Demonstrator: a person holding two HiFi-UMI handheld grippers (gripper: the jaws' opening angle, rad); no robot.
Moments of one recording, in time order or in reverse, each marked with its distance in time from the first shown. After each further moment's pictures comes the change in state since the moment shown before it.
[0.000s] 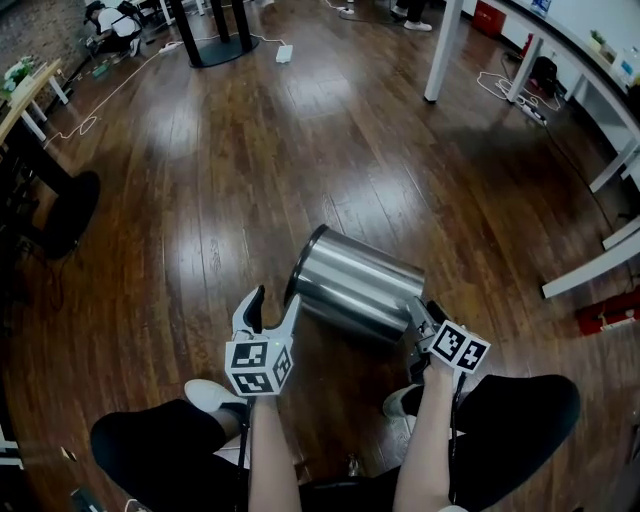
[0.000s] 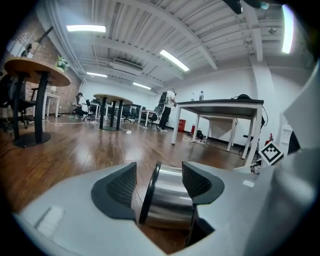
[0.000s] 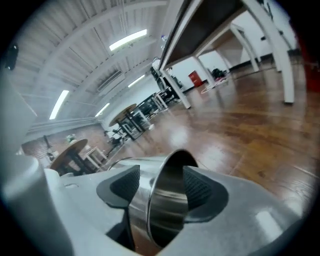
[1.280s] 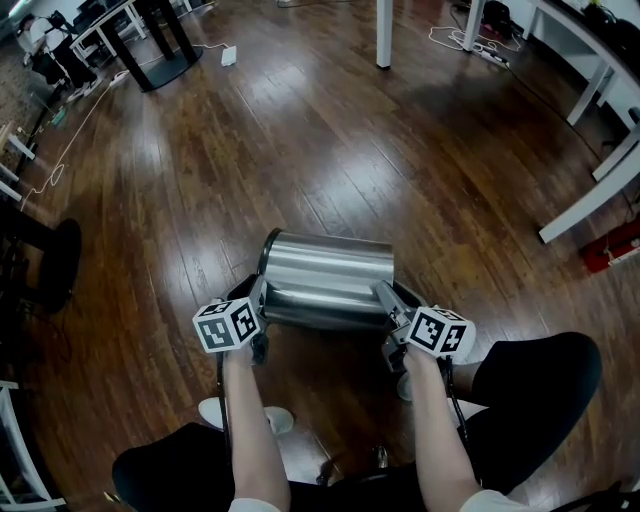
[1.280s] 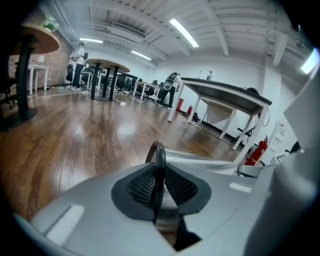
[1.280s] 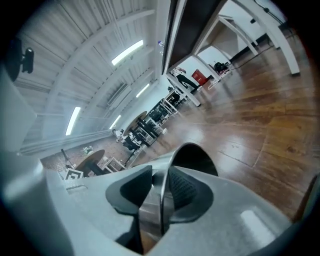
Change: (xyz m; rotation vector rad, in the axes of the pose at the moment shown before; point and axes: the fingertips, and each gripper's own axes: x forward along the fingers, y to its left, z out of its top) left arm 0.076 0.041 -0.043 -0.076 0.319 -0.103; right arm 0.018 0.042 -0.025 0.067 -0.071 0.205
